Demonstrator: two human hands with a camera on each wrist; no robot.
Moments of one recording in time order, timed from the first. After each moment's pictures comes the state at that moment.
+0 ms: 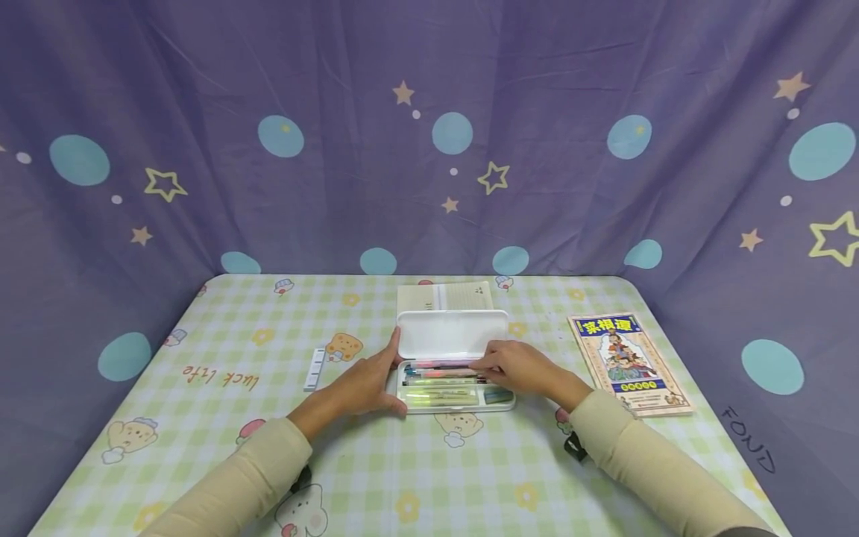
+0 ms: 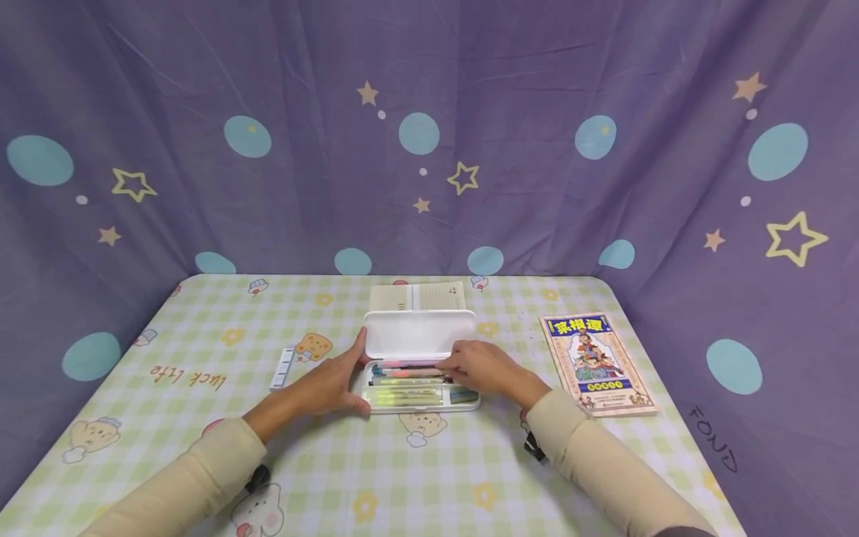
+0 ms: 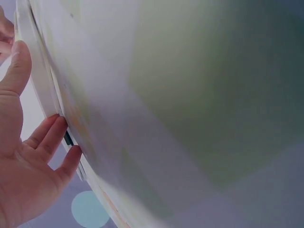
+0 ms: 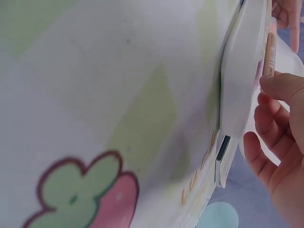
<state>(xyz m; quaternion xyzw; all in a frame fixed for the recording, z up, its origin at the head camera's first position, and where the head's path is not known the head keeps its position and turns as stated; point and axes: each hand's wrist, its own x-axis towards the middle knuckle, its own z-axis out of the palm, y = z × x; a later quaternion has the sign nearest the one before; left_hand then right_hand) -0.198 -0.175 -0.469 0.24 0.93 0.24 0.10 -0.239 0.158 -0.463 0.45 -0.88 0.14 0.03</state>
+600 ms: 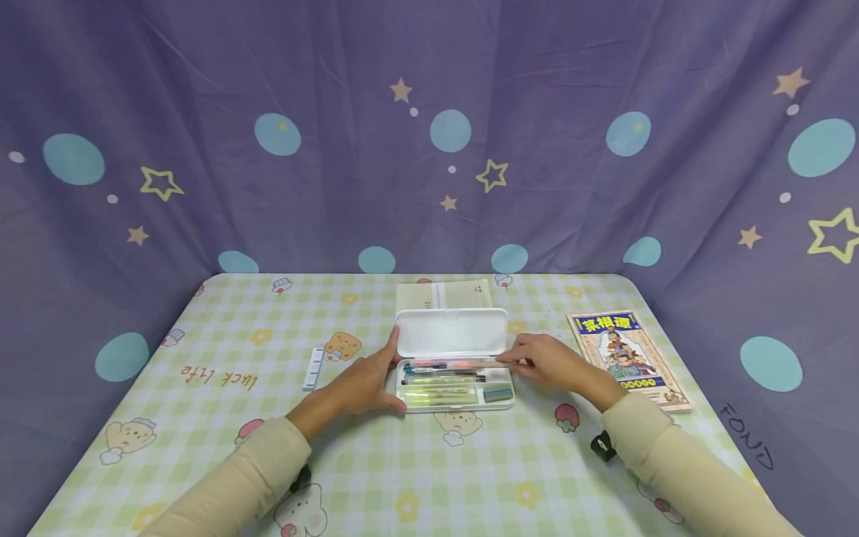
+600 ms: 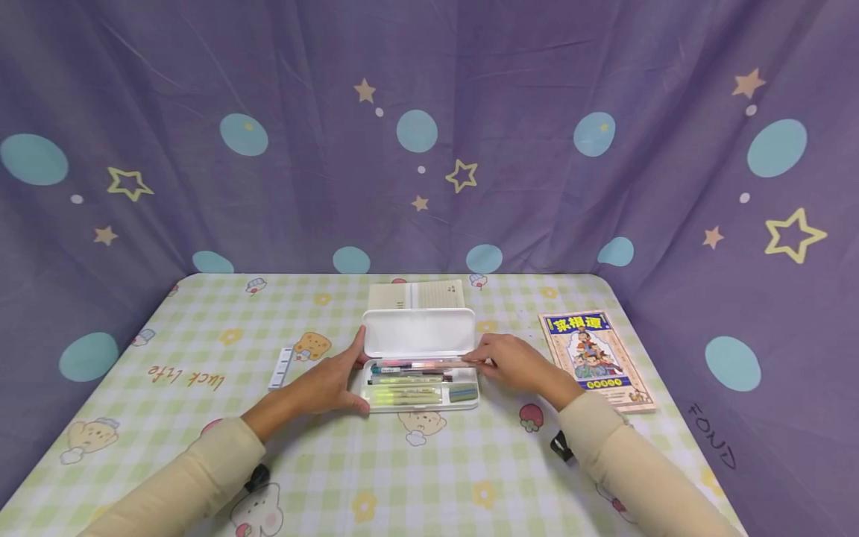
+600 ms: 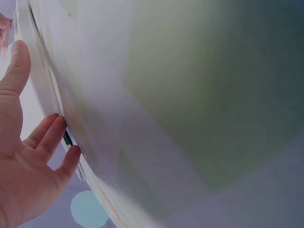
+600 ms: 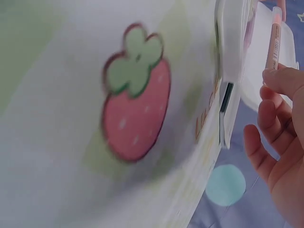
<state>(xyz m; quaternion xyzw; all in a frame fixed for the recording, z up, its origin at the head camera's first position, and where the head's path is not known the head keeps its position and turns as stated) -0.198 -0.175 -0.468 0.24 0.93 0.25 0.10 -0.240 0.204 -0.457 0.44 -0.88 0.19 0.04</state>
